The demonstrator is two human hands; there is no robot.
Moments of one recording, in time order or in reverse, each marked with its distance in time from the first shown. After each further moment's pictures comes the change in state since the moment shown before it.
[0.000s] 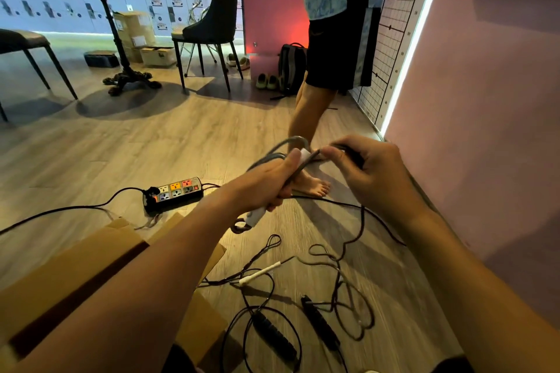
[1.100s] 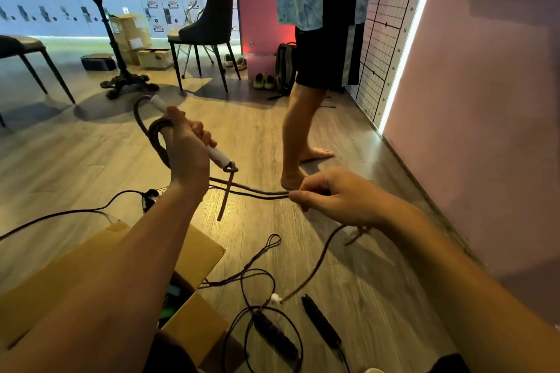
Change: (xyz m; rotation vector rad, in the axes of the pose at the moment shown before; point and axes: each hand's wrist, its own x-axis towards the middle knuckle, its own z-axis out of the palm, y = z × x) left_hand 0.000 -0.011 -0.066 -0.752 1.013 0.355; right_hand 0.001 -0.001 0.017 -0.017 -0.667 0.190
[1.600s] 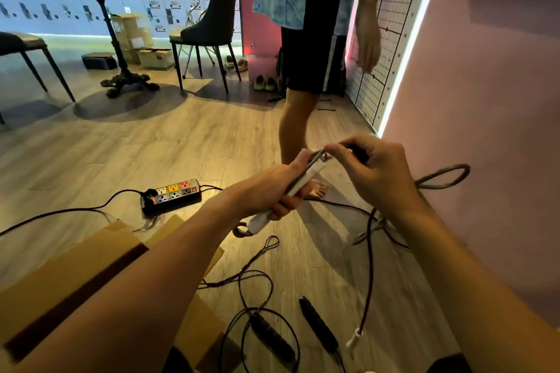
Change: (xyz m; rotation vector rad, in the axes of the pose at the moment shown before) left_hand -0.069 -0.007 0.039 0.646 -1.175 -0.565; right_hand -0.012 0.005 -0.018 0.065 0.726 -0.169
